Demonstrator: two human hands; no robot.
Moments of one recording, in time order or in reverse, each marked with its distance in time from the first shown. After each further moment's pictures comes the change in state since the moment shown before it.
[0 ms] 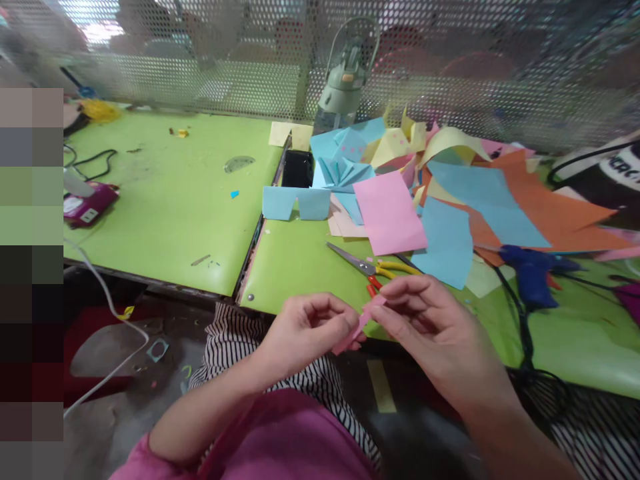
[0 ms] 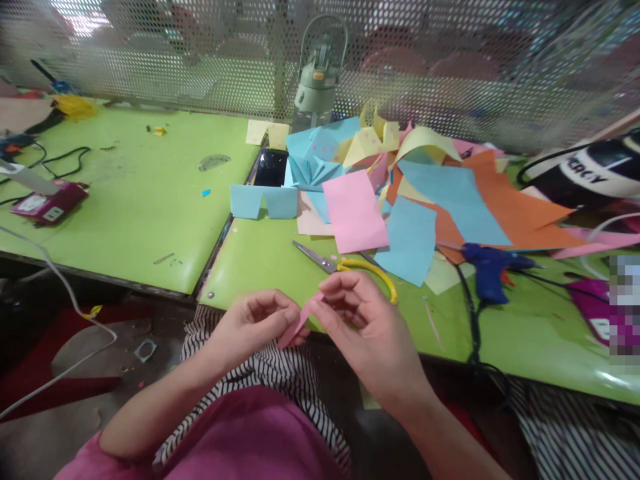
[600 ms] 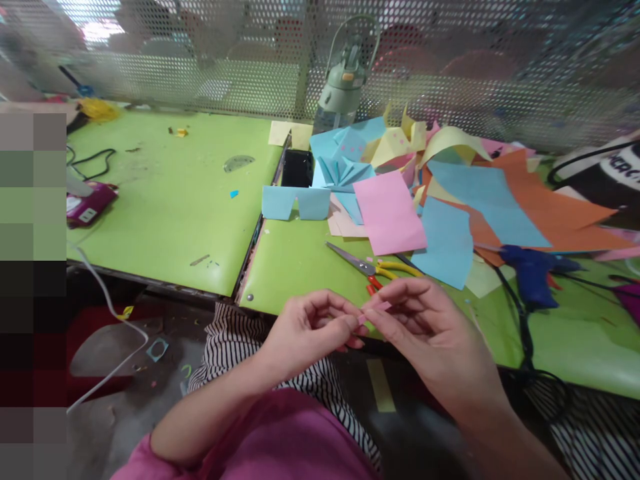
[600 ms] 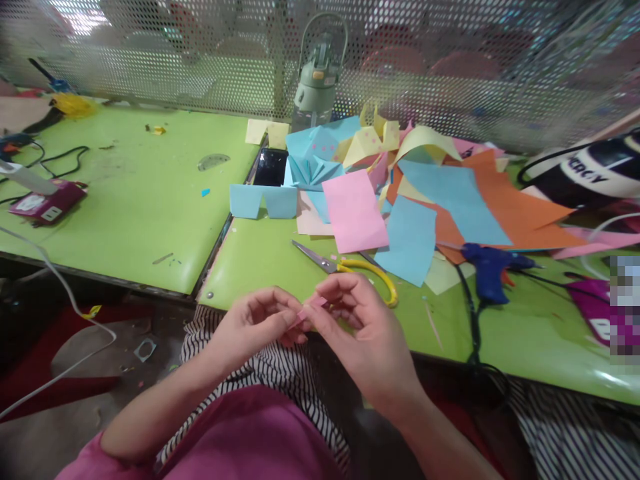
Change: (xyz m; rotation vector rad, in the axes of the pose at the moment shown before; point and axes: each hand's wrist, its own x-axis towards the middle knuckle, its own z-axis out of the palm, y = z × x) left_hand 0.001 -0.004 0.000 -0.013 -0.009 0.003; right_hand -0.003 -0.004 0.006 0.055 0.018 -0.012
